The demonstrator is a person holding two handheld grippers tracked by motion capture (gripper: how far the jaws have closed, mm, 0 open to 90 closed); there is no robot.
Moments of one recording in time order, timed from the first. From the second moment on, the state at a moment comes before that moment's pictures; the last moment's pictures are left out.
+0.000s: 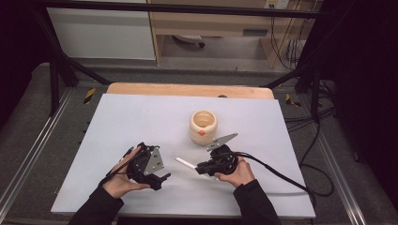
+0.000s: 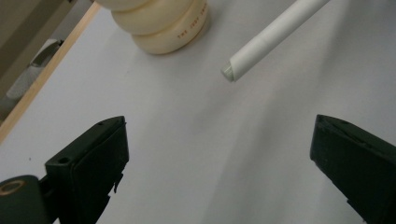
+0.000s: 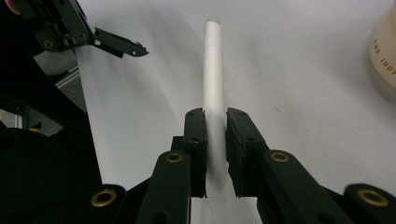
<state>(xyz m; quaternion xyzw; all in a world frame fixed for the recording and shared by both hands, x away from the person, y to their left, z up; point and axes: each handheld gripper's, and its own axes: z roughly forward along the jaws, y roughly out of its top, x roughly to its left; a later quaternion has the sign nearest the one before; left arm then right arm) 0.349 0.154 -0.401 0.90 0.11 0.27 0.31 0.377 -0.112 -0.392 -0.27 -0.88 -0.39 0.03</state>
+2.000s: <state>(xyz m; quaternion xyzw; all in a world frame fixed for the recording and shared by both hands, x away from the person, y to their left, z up) 0.338 0.096 -0.418 0.89 -0.17 0.36 0.22 0.374 -0.106 -0.383 -0.27 -0.89 -0.38 0.02</state>
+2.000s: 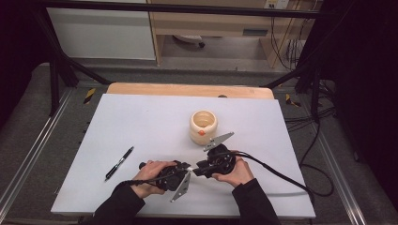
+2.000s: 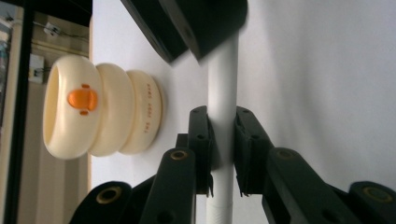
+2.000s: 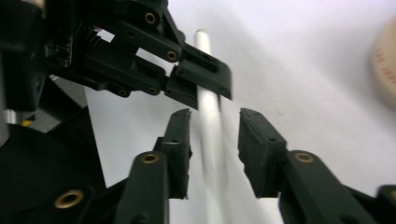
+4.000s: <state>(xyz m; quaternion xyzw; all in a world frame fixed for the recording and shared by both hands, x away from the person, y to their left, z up) 0.403 0.100 -0.357 0.82 0.26 0.22 0.47 0.364 -0.239 -0.440 -0.40 -0.81 -0.41 -0.10</state>
